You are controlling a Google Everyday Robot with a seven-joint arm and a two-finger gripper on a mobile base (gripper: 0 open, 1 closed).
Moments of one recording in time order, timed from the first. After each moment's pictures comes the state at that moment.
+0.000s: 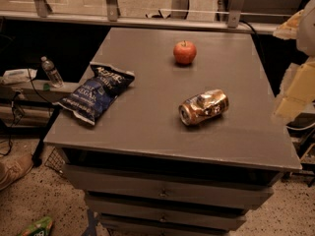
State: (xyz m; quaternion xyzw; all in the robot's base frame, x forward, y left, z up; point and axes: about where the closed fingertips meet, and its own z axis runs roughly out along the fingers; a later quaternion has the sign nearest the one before) arm 0.437 -0.208 1.004 -0.60 0.77 -0.07 0.20
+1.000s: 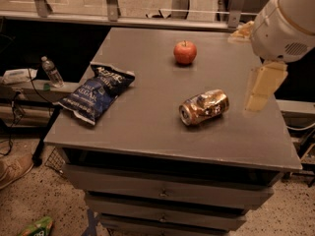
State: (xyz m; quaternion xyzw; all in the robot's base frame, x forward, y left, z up) arm 0.487 -0.170 0.966 -0.70 0.69 -0.03 0.20
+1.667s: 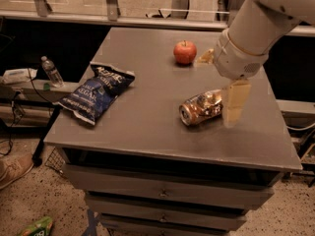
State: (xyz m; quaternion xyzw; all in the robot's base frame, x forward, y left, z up) arm 0.513 -0.131 0.898 -0.79 0.59 0.00 0.15
